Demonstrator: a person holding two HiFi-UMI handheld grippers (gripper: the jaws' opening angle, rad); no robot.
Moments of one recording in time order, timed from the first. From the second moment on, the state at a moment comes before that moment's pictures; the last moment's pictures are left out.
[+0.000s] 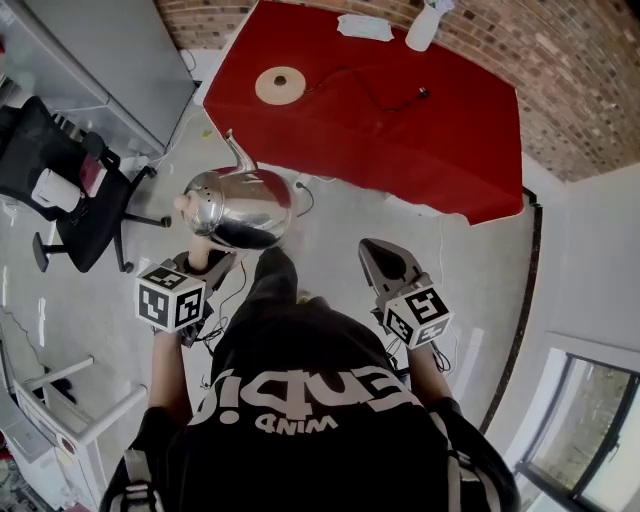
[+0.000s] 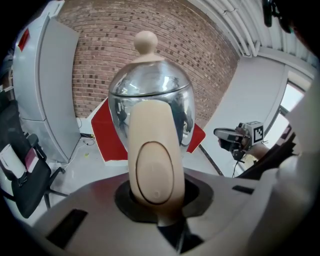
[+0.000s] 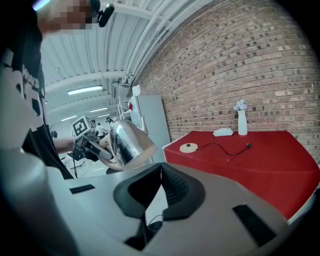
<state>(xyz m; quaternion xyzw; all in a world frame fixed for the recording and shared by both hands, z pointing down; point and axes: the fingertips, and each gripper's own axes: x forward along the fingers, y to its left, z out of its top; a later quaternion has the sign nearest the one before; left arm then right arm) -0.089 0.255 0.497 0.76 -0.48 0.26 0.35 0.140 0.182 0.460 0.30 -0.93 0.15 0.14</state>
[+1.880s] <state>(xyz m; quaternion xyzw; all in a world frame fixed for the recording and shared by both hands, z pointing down) -0.211 -0.010 0.496 0.78 -0.42 0.27 0.37 0.000 -0.076 0.455 0.33 -0.92 0.17 0.15</state>
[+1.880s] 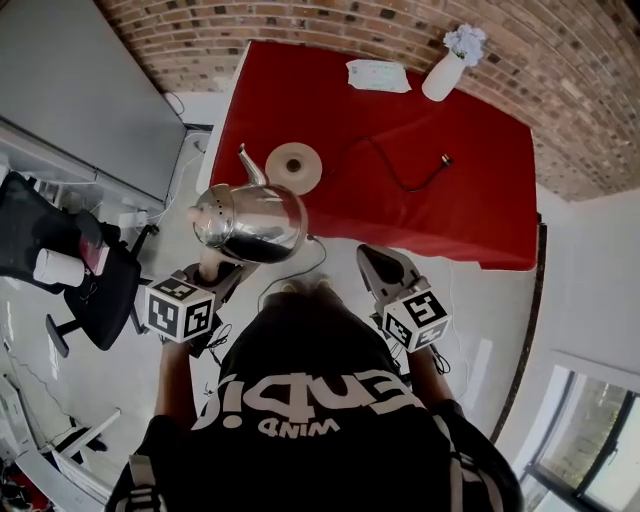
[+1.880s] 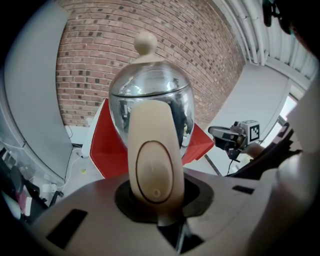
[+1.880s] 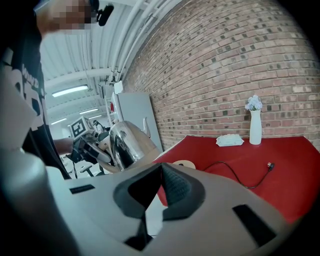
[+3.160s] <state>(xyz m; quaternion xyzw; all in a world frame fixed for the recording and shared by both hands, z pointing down) -0.205 -0.161 0.497 0.79 -0.44 0.27 0.34 0.020 -0.133 0.462 0.32 -0.92 0.17 0.14</state>
